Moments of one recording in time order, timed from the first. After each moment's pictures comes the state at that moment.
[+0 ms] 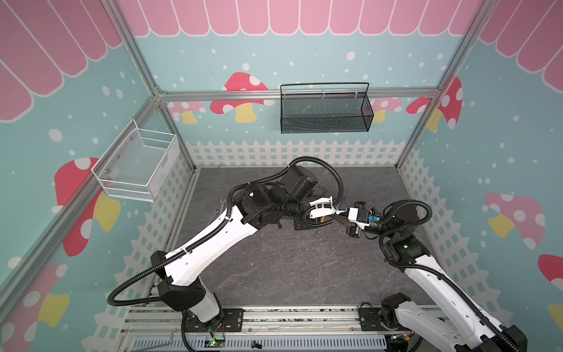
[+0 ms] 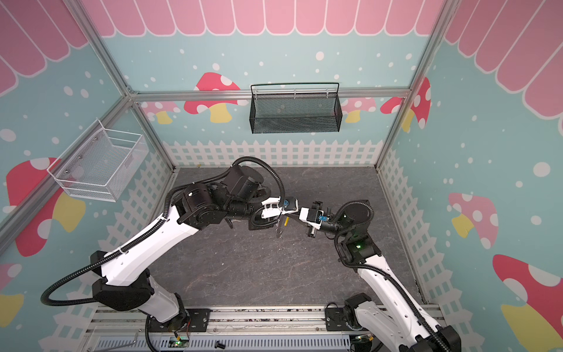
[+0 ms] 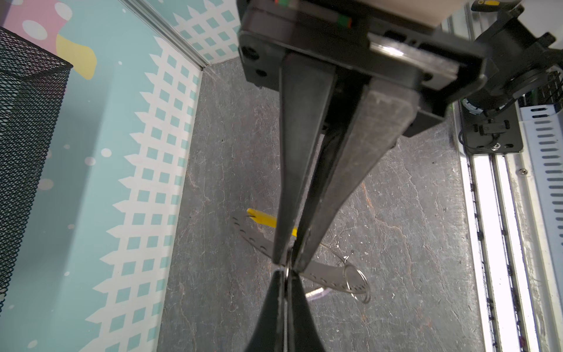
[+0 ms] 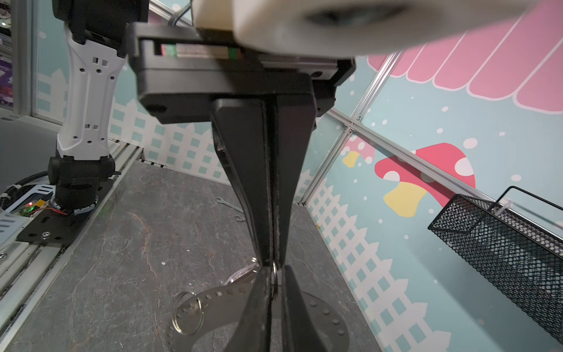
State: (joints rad) left arm -0.98 1.62 2.00 -1.13 0.05 0.65; right arm 0.36 0.92 0.73 0.29 -0.96 -0.42
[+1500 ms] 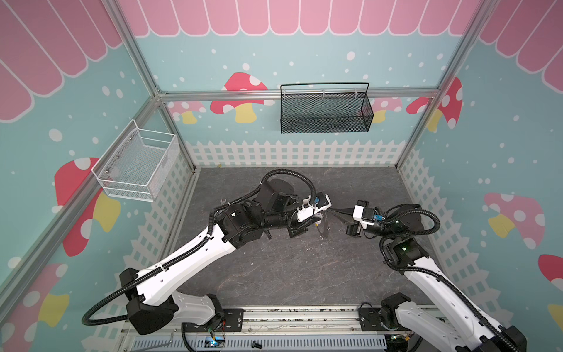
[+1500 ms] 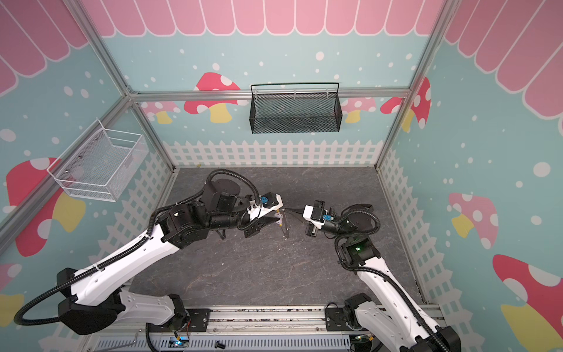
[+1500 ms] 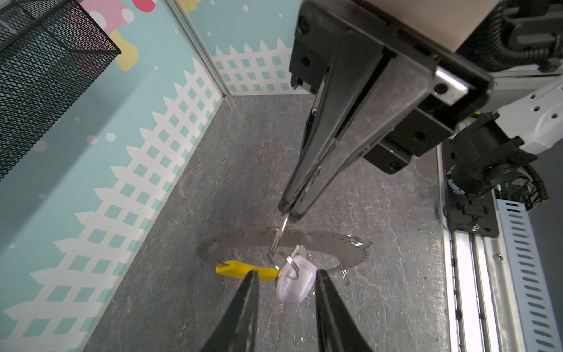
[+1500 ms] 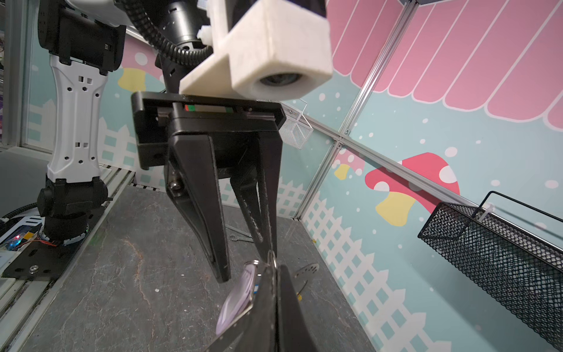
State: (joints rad) left arm -0.92 1.34 1.52 -0.68 0.17 0.41; right arm 0.37 0.91 0.69 0.45 -0.92 -0.27
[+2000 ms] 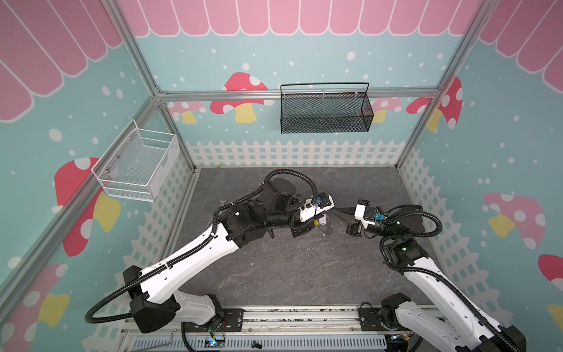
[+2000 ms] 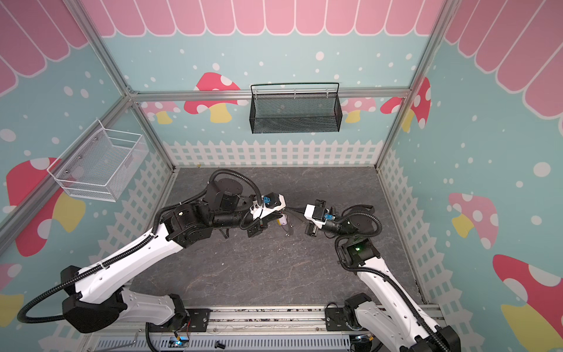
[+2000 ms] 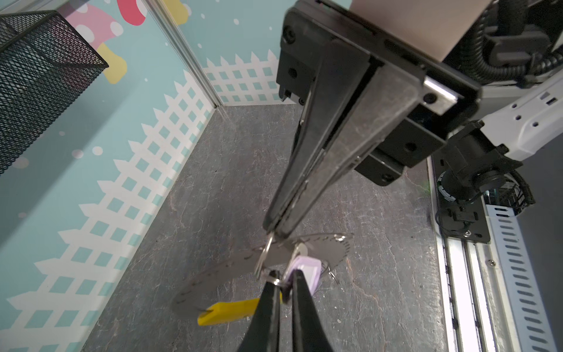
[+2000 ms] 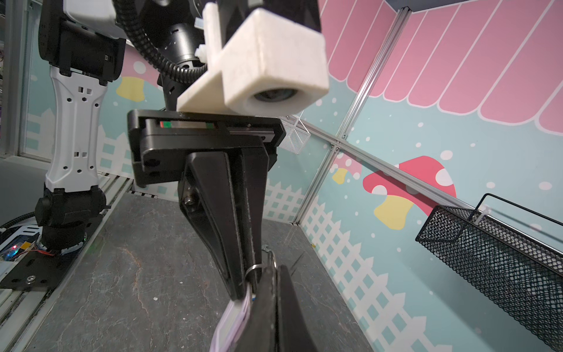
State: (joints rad) left arm -0.92 1.36 1.51 -0.65 0.21 0.42; right arm 0.37 0.91 0.69 0.50 -0.92 -0.23
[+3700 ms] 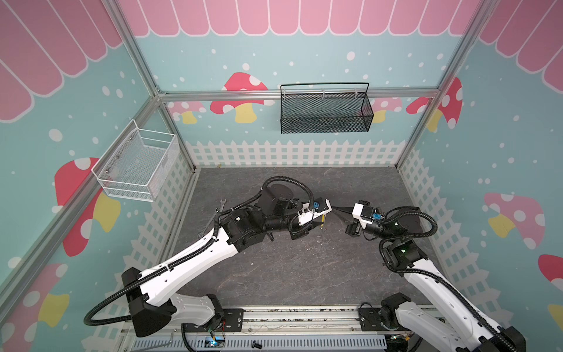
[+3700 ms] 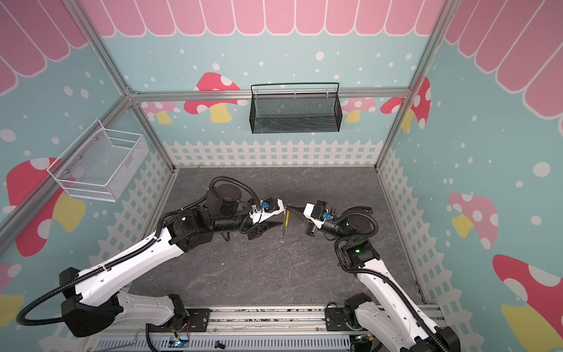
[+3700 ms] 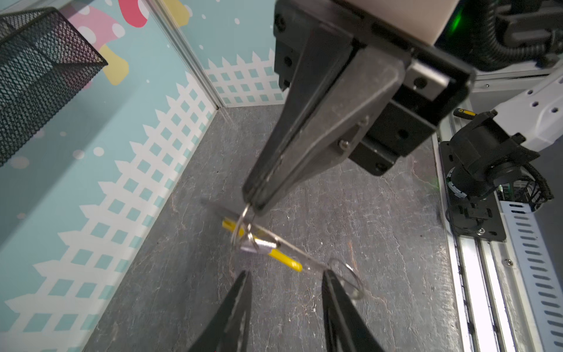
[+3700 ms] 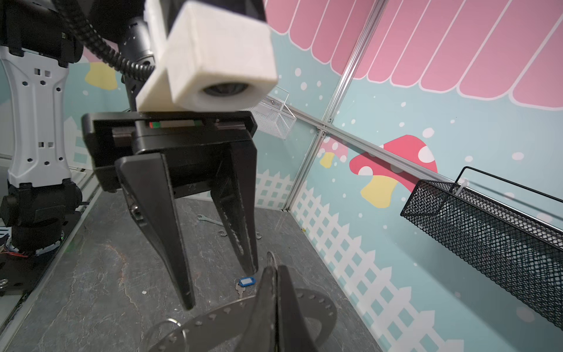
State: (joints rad) left arm -0.90 1.30 1.35 -0.52 0.21 0.42; right arm 0.37 0.89 0.65 0.47 -0.83 -0.25
